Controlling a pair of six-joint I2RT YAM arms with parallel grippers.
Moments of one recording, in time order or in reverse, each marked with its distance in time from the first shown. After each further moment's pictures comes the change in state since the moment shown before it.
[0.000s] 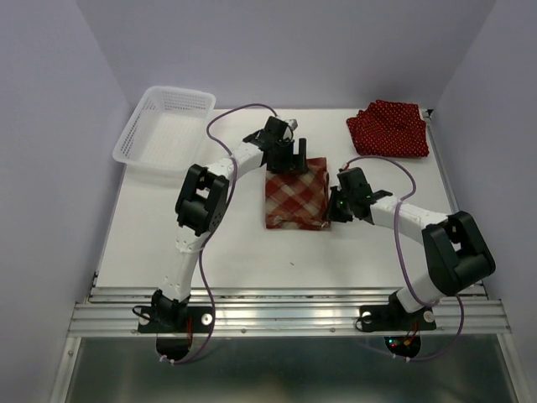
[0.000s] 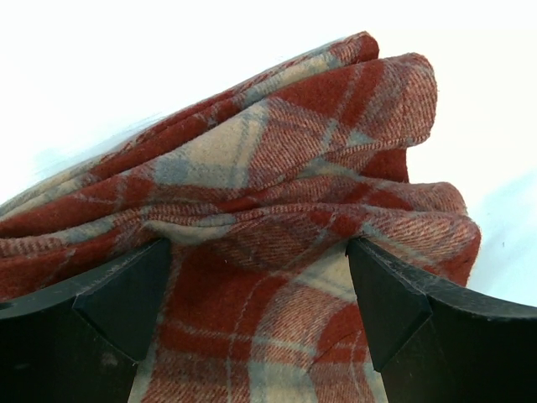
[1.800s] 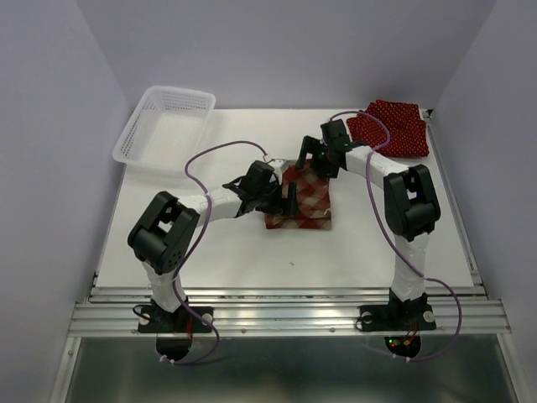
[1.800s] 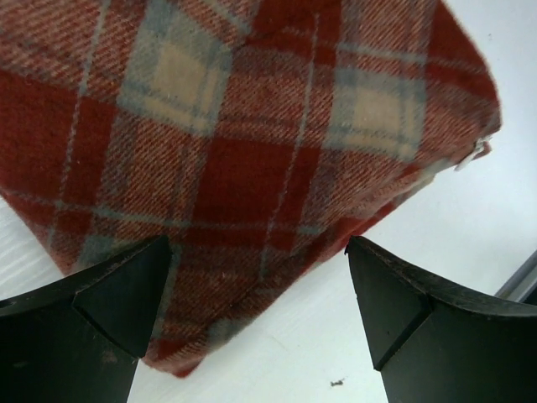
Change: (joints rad) left arm -0.116 -0.567 -0.889 0.399 0.004 -0.030; right arm -0.072 0.531 0.714 -0.109 -0.041 -0.011
